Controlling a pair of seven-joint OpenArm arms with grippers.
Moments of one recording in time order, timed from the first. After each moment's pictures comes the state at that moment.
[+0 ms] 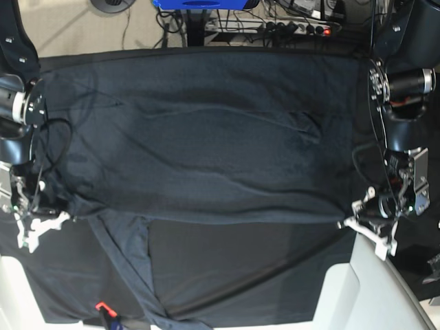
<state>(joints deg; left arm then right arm) -27.9 -22.2 -10.7 43.2 -23.5 -19.2 37.9 32.9 15.9 16.2 25.7 5.2 13.8 -24.4</state>
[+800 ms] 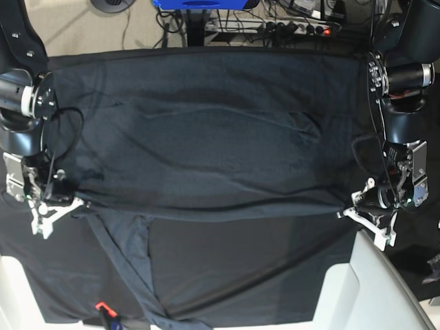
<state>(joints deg) -26.2 -22.3 -10.8 43.1 -23.3 -19.2 37.9 31.6 13.8 16.0 23.0 5.3 13.7 -24.5</state>
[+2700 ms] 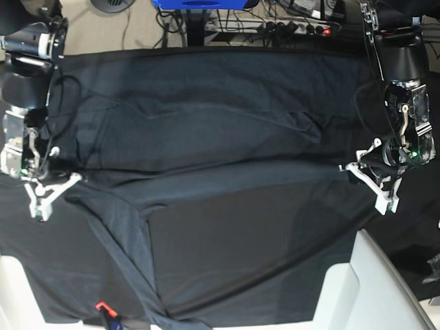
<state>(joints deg) -6.5 -22.2 -15.5 69.1 -23.7 -19.6 46.7 15.6 11.4 16.5 52.0 6.0 13.9 -39.5</state>
